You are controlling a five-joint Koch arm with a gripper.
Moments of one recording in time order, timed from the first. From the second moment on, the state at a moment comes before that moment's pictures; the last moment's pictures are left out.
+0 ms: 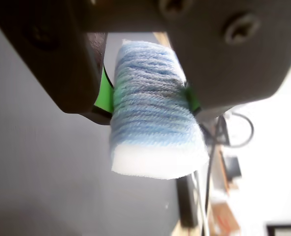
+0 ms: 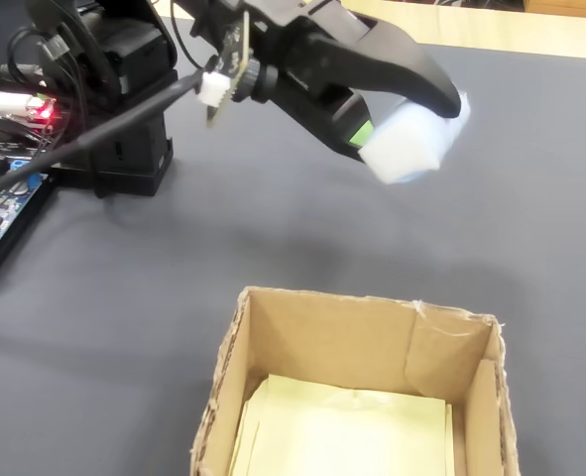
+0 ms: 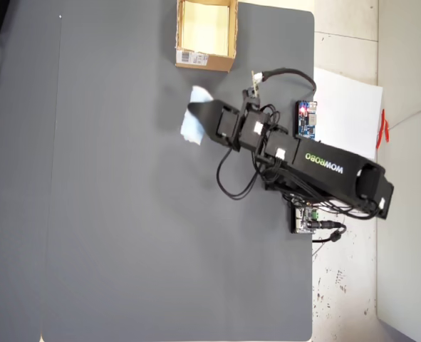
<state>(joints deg) 25.8 123.6 149.5 -2.9 93.7</state>
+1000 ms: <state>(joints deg) 55.2 97.8 121.8 4.8 85.8</state>
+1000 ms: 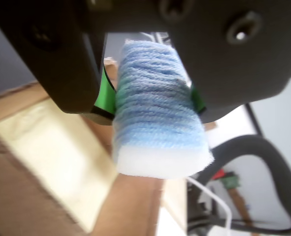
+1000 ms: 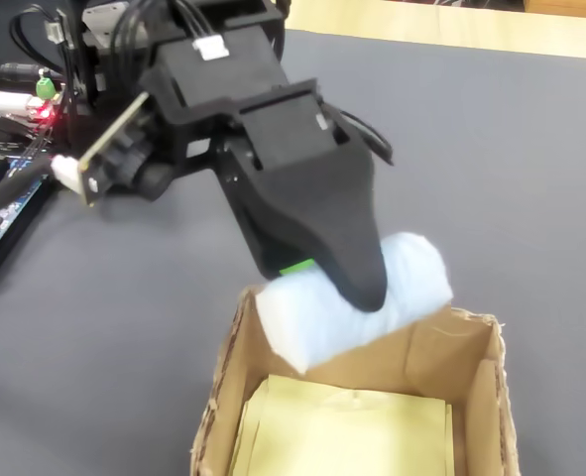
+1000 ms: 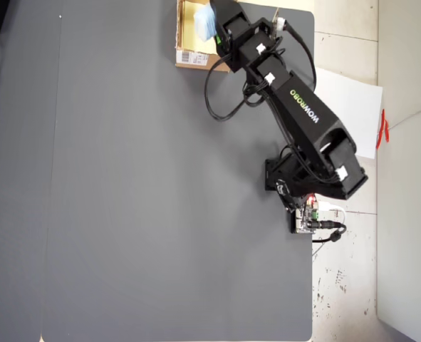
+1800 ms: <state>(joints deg) 34.5 113.1 131.5 -1.3 88.9</state>
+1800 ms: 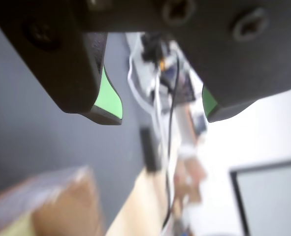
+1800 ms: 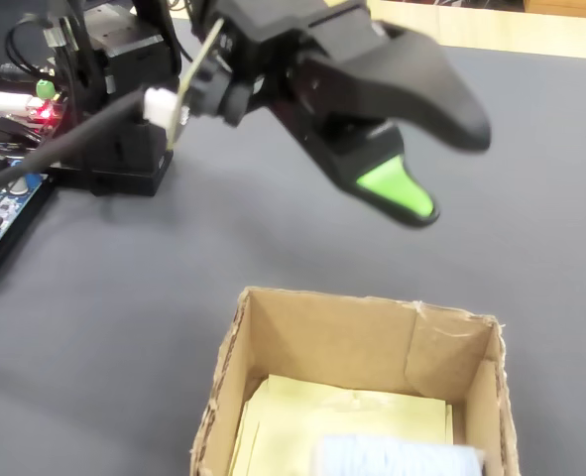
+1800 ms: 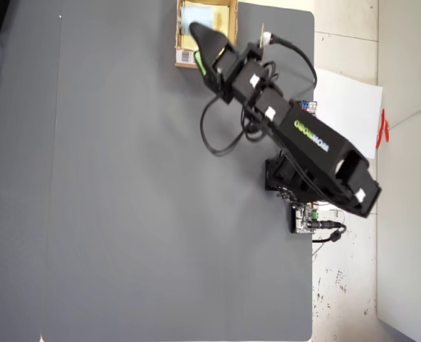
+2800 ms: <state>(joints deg) 5.4 130.6 172.4 -1.8 92.5</state>
